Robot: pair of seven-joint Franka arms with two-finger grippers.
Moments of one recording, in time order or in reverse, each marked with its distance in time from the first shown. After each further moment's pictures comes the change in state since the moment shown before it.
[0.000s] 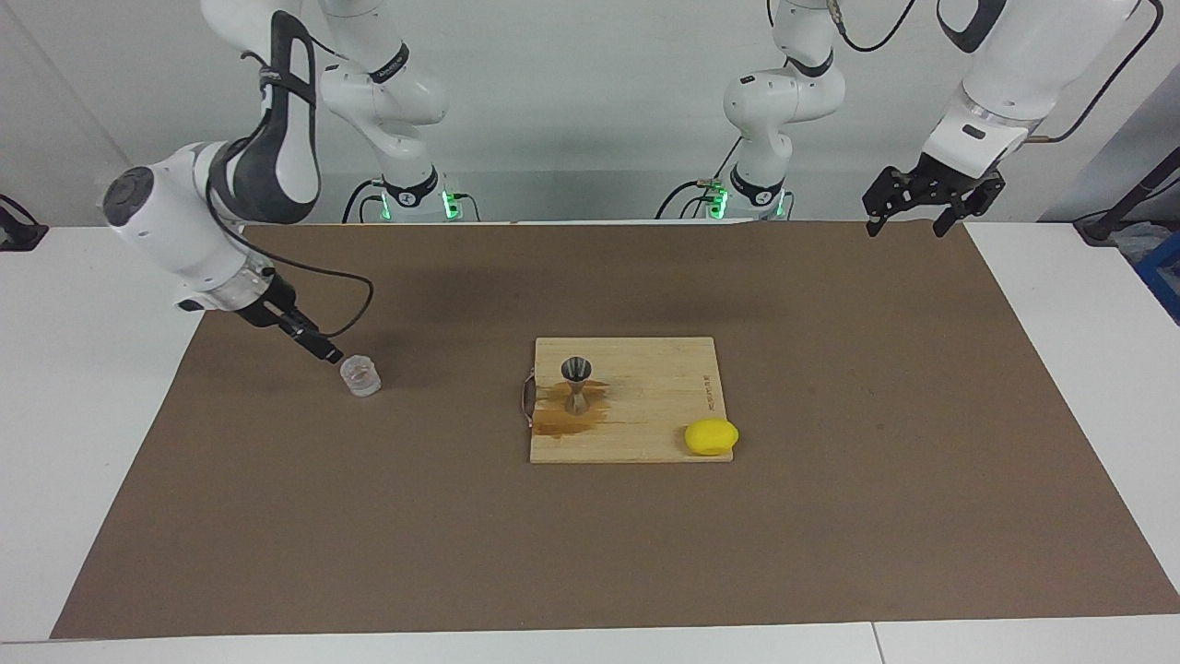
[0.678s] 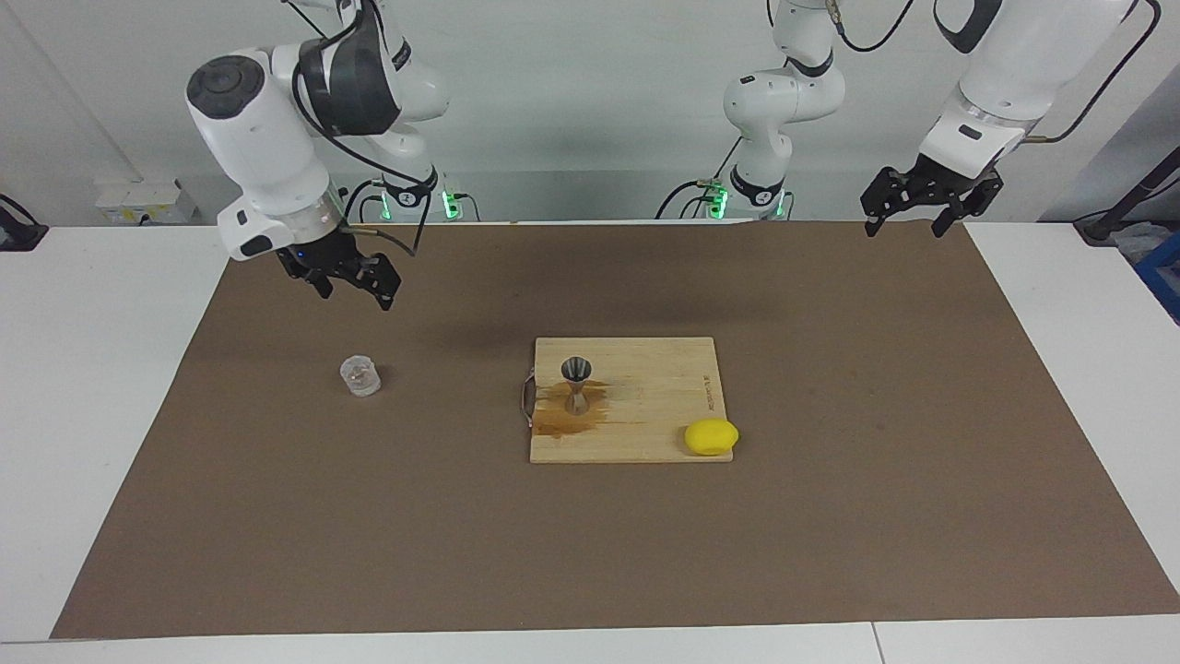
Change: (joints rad) left arm 0.000 0.000 -0.001 -0.001 0.003 0.000 -0.001; right arm 0.145 -0.072 0.003 0.286 -0.157 -0.281 -0.138
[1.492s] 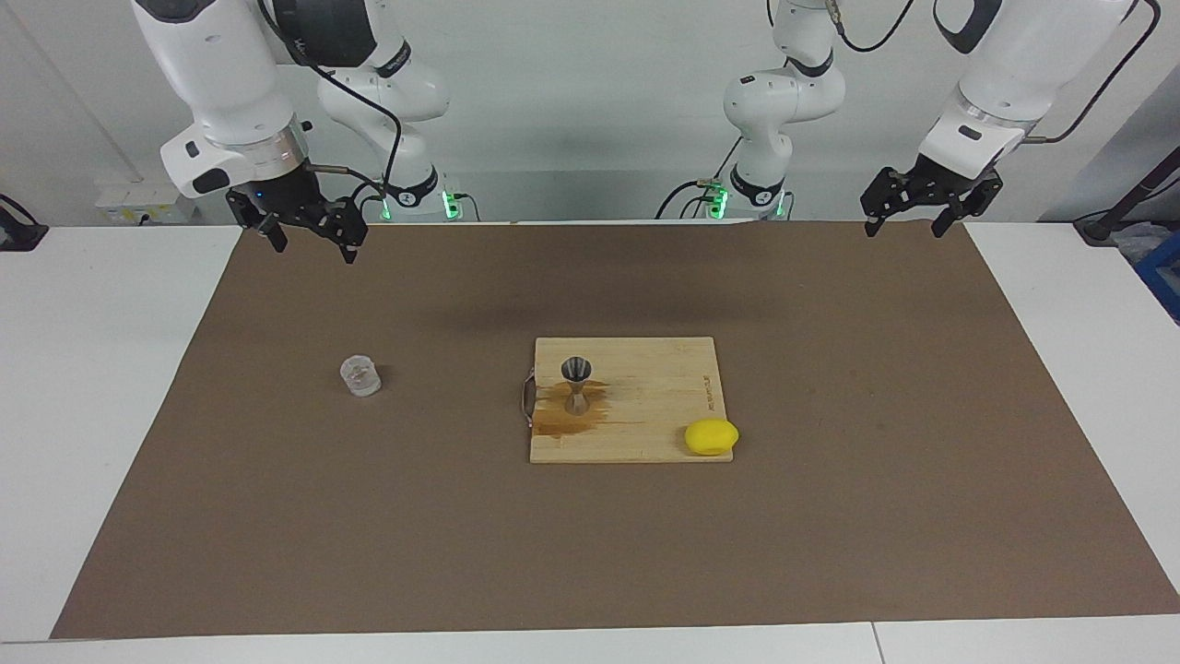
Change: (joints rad) left arm 0.000 0.000 0.000 -0.001 0.000 0.000 0.000; right arm -0.002 -0.005 -0.005 0.115 -0.062 -0.179 -0.095
